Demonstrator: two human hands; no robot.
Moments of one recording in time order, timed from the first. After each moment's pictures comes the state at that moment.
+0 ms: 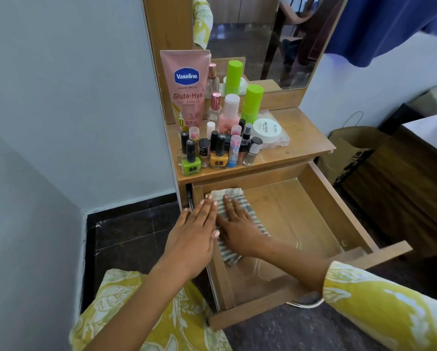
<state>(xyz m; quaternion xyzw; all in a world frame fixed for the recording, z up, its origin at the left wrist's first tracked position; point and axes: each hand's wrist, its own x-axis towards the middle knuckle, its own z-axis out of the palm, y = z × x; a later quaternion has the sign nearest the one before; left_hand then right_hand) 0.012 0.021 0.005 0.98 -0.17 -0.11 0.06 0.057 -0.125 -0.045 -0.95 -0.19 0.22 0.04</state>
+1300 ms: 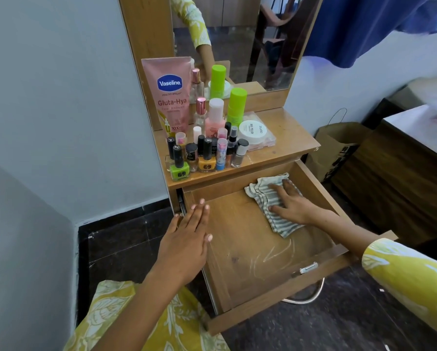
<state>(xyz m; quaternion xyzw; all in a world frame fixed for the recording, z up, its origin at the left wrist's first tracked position) 0.010 0.021 0.003 0.98 -0.18 -0.11 0.05 0.103 -0.278 -0.038 -0.97 -0.03 0.21 0.14</state>
